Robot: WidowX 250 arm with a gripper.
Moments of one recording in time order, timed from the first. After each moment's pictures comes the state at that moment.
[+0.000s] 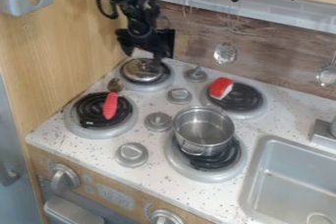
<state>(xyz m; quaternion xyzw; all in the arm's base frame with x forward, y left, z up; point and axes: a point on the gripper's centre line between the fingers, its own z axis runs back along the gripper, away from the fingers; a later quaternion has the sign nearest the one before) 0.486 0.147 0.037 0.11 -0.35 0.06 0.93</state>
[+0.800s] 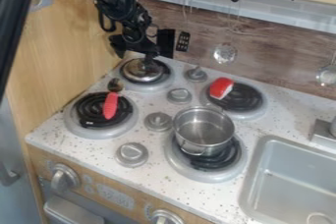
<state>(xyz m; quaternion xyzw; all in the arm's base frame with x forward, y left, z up) 0.531 0.174 -0.001 0.11 -0.35 0.12 0.92</state>
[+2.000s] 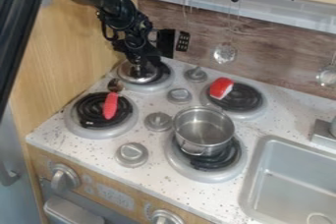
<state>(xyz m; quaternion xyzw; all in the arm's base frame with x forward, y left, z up) 0.531 0.158 -0.009 0.10 -0.36 0.10 0.92</state>
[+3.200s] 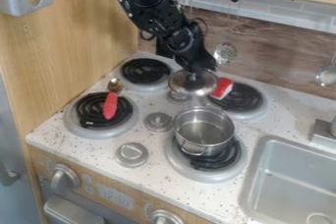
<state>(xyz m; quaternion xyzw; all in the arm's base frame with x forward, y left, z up) 0.460 -0.008 0.049 -0.01 -0.39 -0.11 0.91</state>
